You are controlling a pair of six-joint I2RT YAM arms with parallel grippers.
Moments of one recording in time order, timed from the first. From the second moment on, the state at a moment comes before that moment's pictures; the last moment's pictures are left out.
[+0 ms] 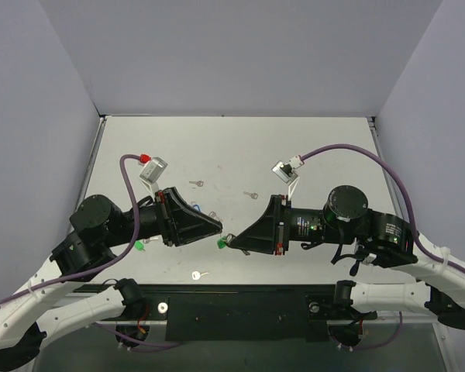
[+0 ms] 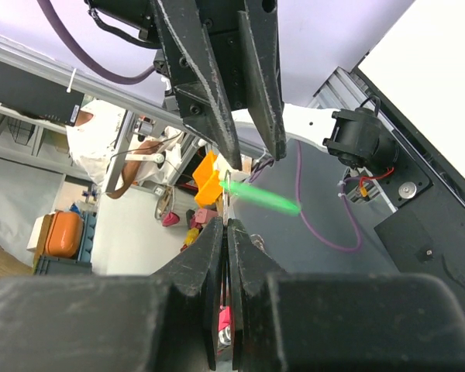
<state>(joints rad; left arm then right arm) -0.94 0.71 1.06 -0.19 0.40 -1.01 1.23 0.95 1.31 -0.45 -0.21 0.97</state>
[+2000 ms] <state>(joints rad) -0.95 0.76 1.13 -0.28 0.53 -0.88 1.26 0.97 1.32 -0.53 -0.17 0.90</state>
